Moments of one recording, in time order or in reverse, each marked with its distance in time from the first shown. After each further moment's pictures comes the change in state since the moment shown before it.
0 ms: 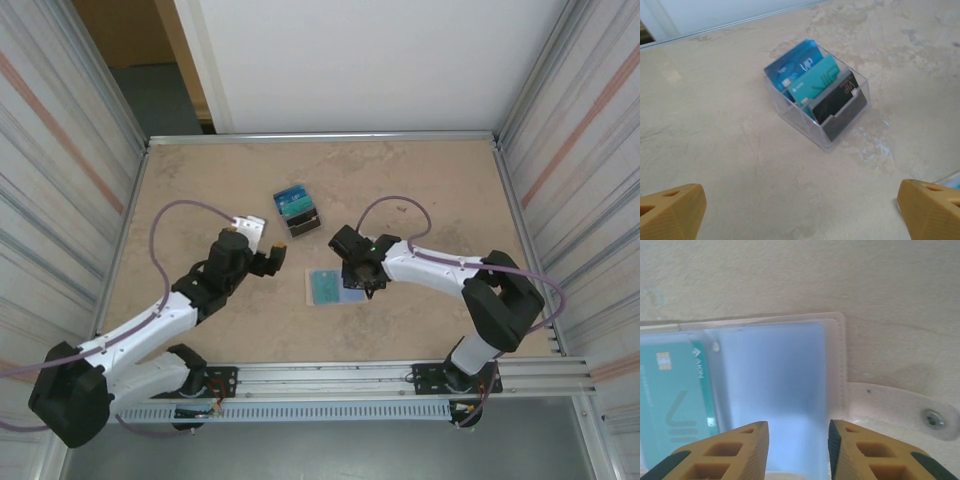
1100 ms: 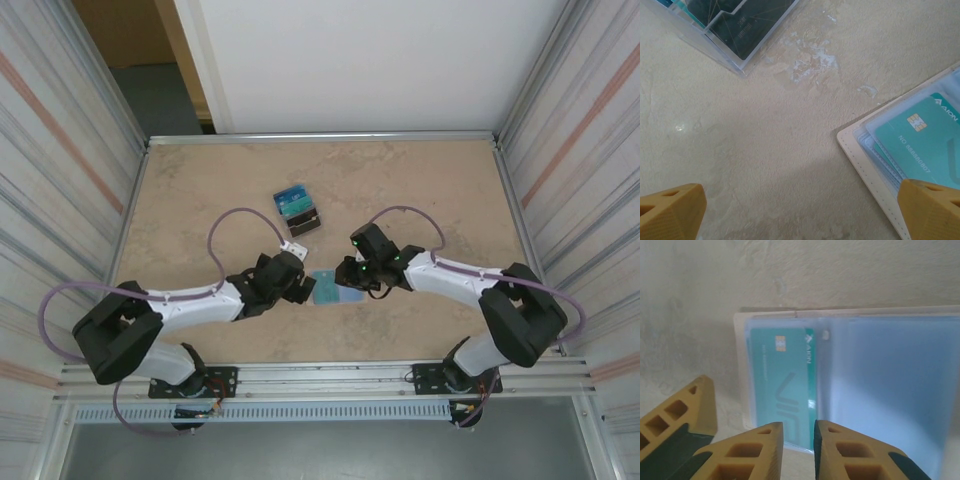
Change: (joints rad) left arm -0.247 0.381 0.062 -0.023 -0.106 -0.158; right arm -0.088 -0.096 -0.183 0.391 -0.393 -0.011
